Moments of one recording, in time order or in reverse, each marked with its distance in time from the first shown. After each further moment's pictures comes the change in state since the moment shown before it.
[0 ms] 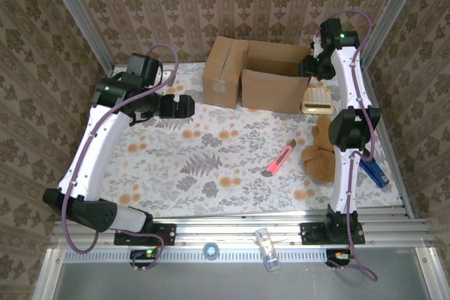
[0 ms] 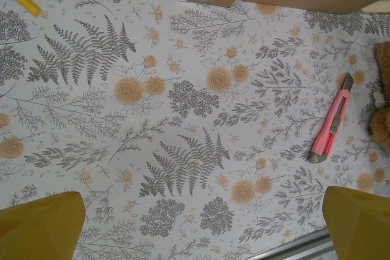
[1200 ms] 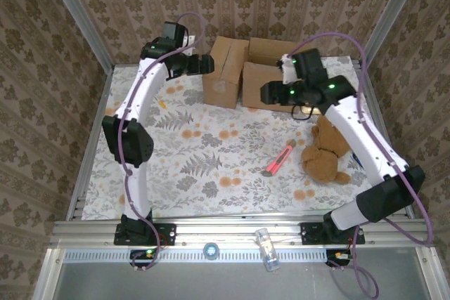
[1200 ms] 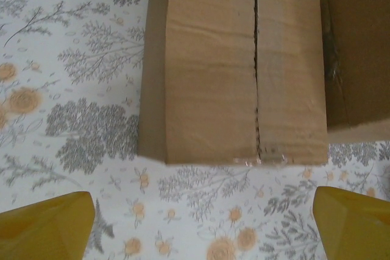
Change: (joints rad) left arm 0.072 0.717 0.515 0.323 0.085 0.020; right arm 0.411 -0.829 -0.966 0.546 -0.126 0.270
